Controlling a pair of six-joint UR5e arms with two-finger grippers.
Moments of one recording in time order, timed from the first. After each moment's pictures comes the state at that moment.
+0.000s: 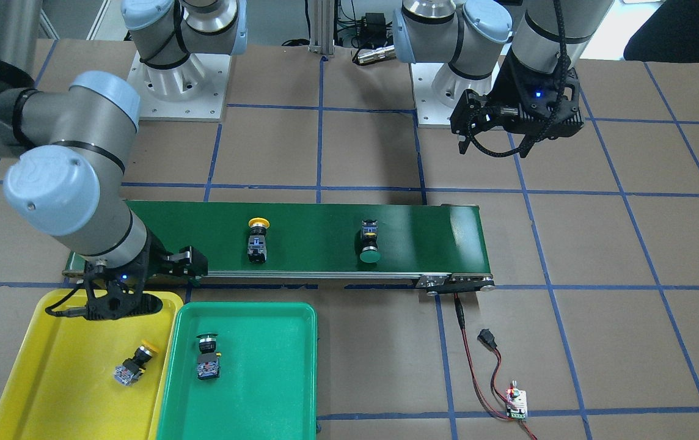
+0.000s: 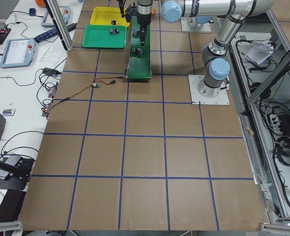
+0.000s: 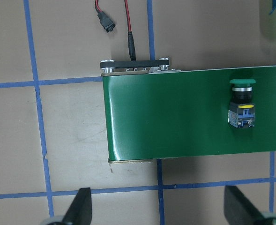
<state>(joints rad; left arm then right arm) -1.52 -1.46 -1.73 -1.50 1.57 0.10 1.54 -1.24 1.61 -1.88 -1.52 -0.16</state>
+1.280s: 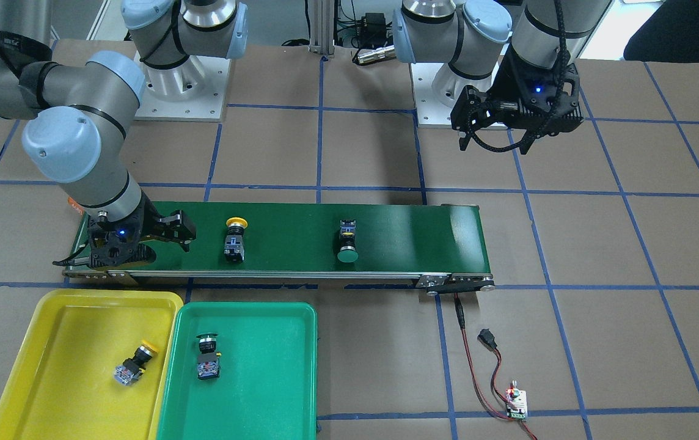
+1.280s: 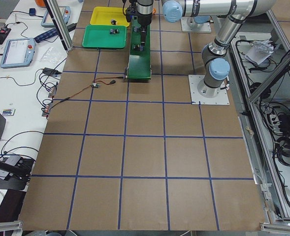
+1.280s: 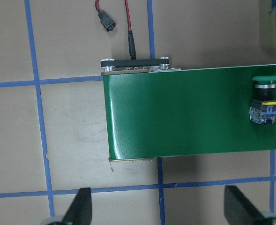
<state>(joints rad) -1.52 -1.45 -1.74 -1.50 1.57 0.10 1.48 -1.35 1.91 -2.11 -1.52 -0.25</state>
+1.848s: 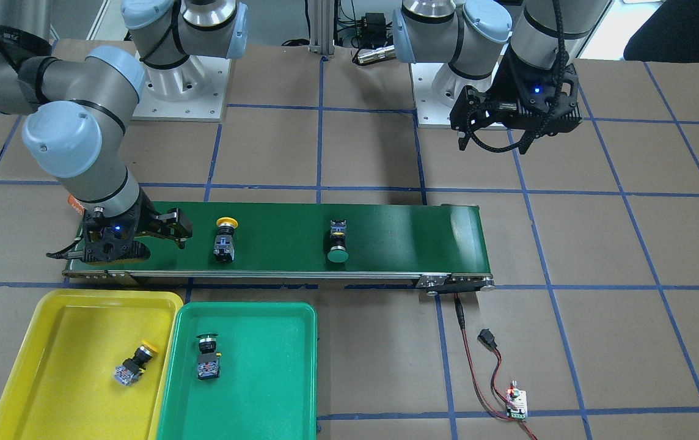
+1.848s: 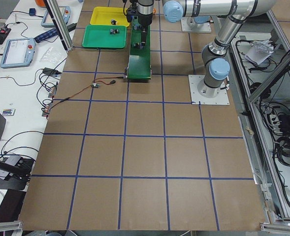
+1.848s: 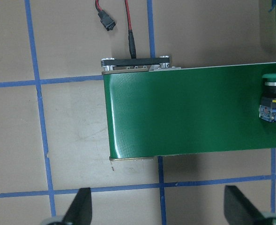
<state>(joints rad) -1.52 -1.44 -1.75 -1.50 1.57 0.10 1.48 -1.38 1.92 -2.09 -1.56 -0.19</state>
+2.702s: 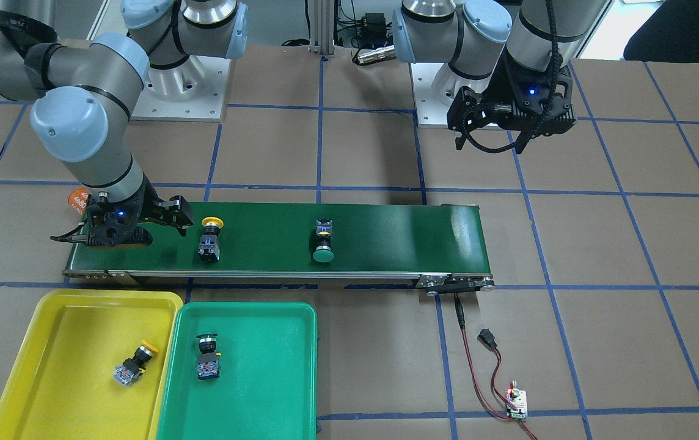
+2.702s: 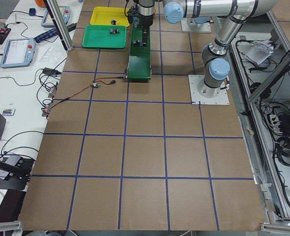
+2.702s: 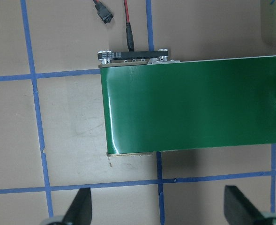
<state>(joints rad) -1.53 -1.44 -1.76 -1.49 1.57 0.10 1.48 -1.42 1.97 -2.09 -1.57 -0.17</state>
